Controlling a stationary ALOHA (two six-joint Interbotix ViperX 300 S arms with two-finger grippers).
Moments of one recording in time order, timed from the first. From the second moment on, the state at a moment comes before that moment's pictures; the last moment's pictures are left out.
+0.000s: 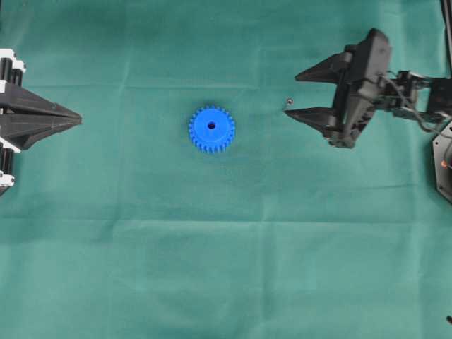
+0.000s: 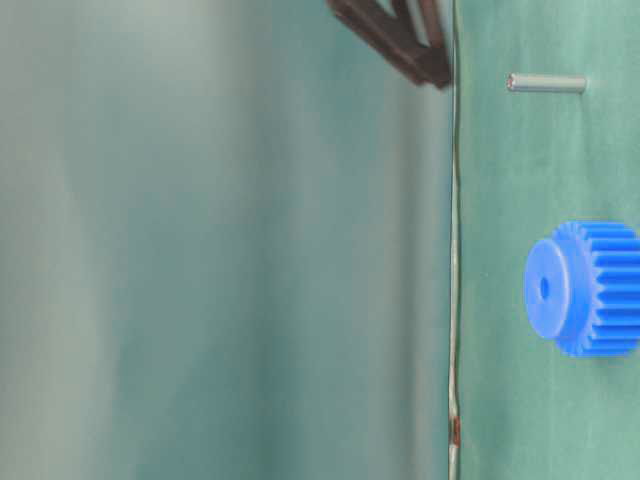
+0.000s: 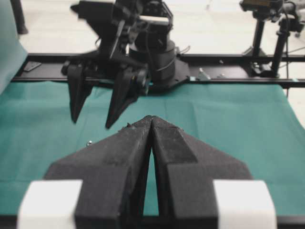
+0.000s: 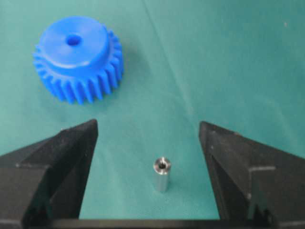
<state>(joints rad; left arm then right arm) 0.00 -0.97 1.18 0.01 -0.25 0.00 -0.26 -0.17 1.09 0.04 -0.43 -0.01</state>
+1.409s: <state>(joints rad) 0.00 -0.97 1.18 0.01 -0.20 0.00 -0.28 -0.04 1.08 0.07 -0.49 -0.01</state>
